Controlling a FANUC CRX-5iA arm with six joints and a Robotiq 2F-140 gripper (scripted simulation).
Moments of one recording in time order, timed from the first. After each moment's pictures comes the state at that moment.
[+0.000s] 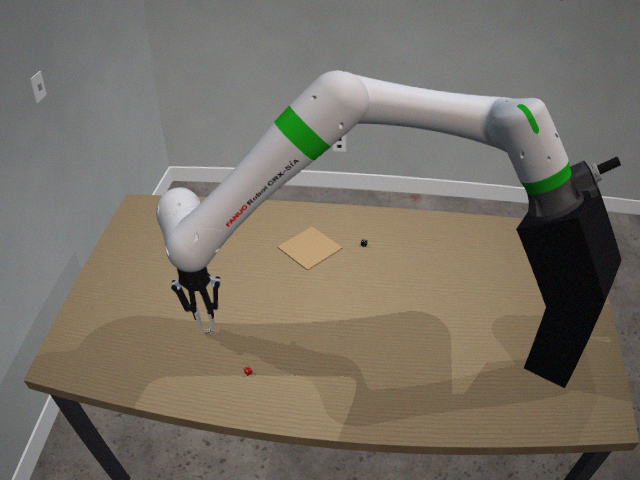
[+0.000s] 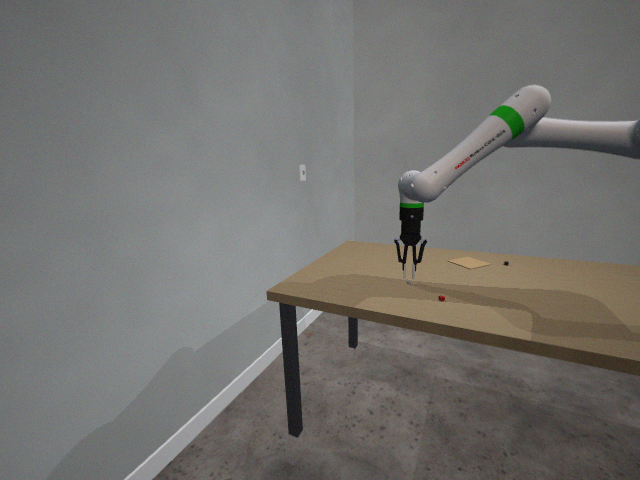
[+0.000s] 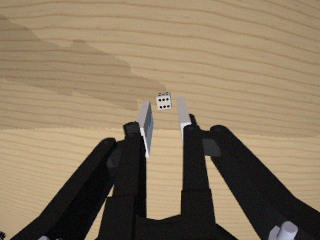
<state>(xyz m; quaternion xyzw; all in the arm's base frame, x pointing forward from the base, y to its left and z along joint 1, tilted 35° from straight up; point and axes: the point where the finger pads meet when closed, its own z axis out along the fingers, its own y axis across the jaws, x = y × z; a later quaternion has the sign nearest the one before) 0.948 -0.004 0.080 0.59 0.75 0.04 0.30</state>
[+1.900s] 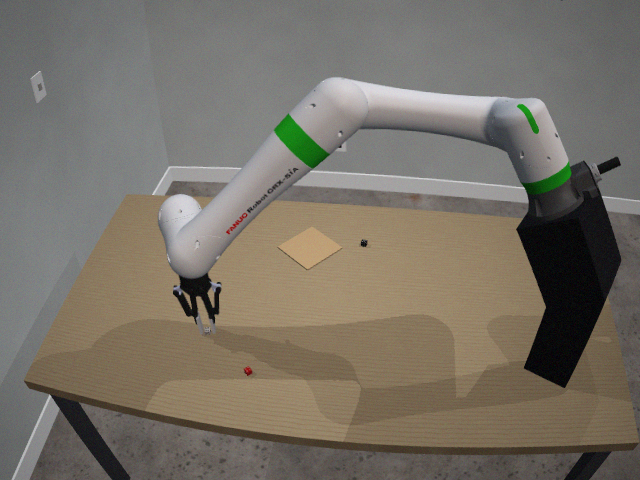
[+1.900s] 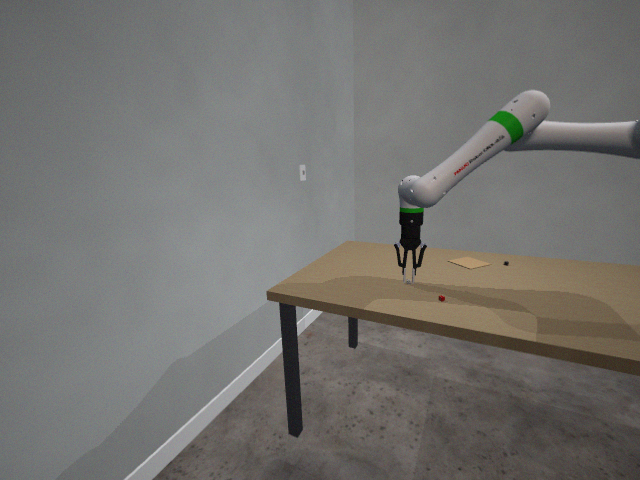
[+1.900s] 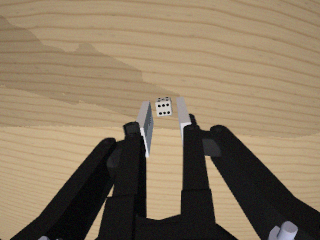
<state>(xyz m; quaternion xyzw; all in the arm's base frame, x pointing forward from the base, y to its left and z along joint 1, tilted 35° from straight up) 0.958 -0.009 0.064 0.59 0.75 0.04 0.30</state>
